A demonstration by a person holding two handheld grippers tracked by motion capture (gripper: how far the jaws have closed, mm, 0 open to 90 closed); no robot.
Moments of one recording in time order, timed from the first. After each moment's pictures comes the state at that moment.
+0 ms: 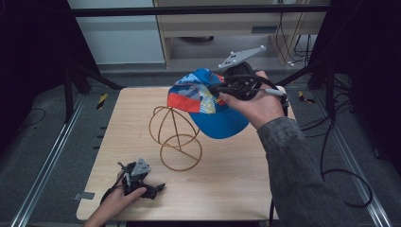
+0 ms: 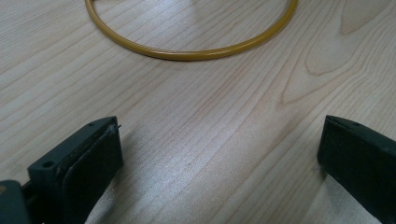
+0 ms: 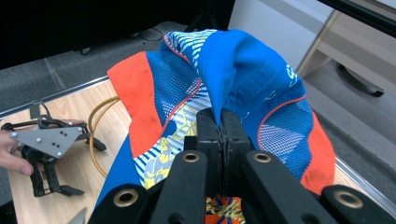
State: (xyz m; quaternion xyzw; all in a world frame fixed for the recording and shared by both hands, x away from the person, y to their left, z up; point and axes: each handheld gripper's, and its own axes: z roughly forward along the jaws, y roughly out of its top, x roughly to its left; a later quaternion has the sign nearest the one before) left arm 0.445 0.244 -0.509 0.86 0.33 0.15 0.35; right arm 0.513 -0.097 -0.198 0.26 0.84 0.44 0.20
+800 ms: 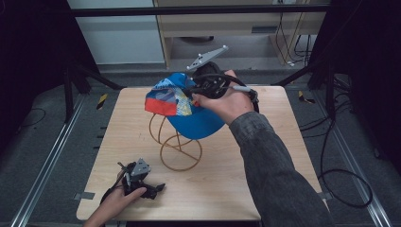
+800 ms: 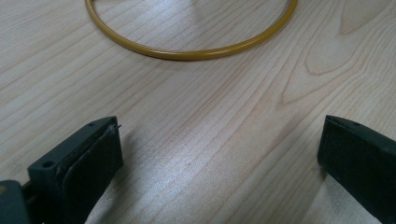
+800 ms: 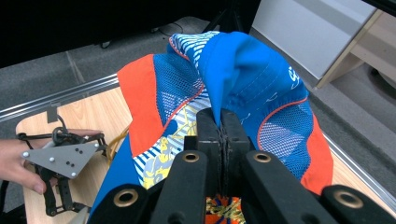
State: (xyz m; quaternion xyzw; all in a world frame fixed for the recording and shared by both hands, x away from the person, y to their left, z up) left arm 0.445 0.244 -0.509 0.86 0.33 0.15 0.36; right arm 0.531 -0.037 -0.209 0.23 0.86 0.43 0.17
